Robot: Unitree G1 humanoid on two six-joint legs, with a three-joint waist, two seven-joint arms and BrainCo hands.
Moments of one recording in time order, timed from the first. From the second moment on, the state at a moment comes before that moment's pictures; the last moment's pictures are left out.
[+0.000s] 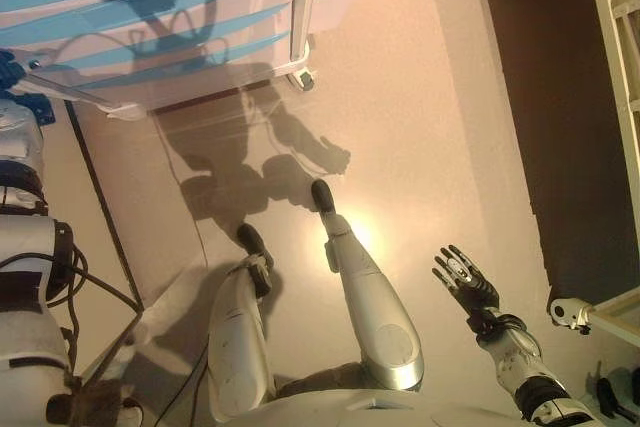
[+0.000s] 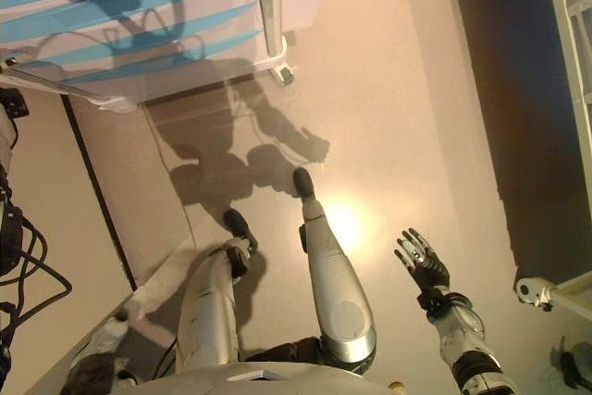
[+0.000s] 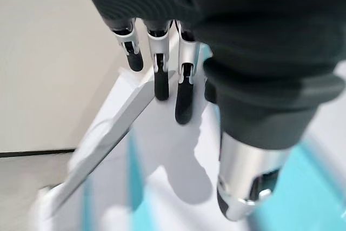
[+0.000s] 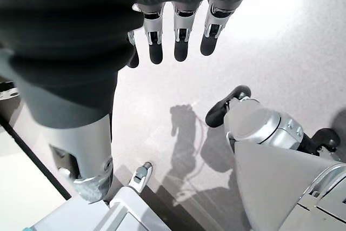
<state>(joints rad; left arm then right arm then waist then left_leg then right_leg) -1.10 0.96 -0.22 1.31 -0.47 -0.14 0.39 -0.03 -0.41 0.17 0.88 1.04 -0.21 0.42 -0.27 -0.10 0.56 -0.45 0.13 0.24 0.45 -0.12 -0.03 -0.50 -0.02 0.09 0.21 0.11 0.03</state>
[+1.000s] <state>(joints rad) -0.44 0.55 -0.11 1.09 -0.77 0.01 -0.25 -0.08 -0.30 0.25 0.94 0.83 0.00 0.32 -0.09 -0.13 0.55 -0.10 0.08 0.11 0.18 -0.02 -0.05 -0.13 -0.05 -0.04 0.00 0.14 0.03</state>
